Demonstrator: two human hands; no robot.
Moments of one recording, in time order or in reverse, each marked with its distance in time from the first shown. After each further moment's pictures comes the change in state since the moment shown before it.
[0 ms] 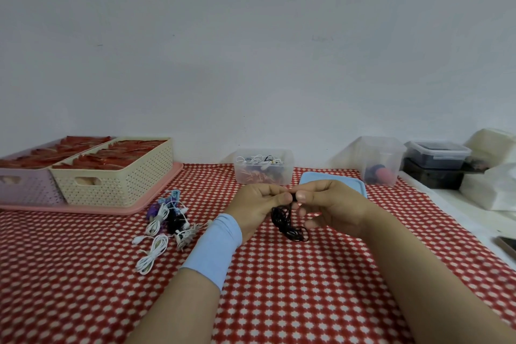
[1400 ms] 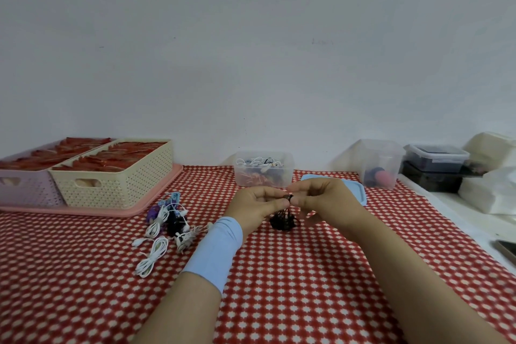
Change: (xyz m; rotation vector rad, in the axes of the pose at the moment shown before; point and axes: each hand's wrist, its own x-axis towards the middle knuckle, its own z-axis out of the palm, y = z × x) left_hand 0.004 -0.004 -0.006 0.163 0.114 -0.012; right_hand 0.008 0.006 0.006 -0.252 0.249 -0.179
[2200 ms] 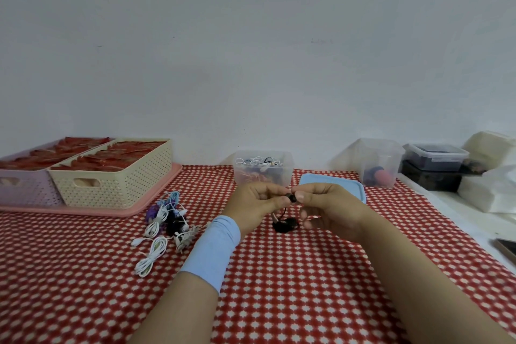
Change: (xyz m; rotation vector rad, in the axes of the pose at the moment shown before) left_hand -0.007 0.008 -0.002 0.032 -0.050 0.145; right_hand 0.002 0.006 -0.006 0.291 -0.152 0.192
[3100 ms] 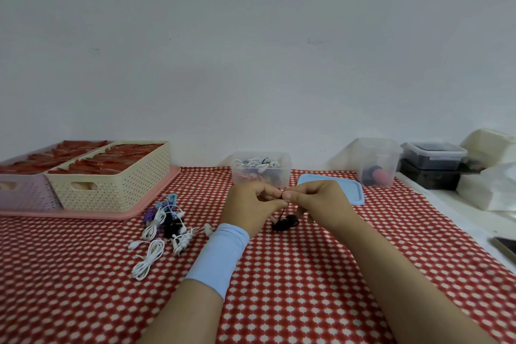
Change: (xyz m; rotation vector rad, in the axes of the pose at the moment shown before) left_hand 0.000 -0.001 0.009 0.342 0.222 0.115; right_hand -0.001 0.000 0.017 -0.331 0.254 -0.283
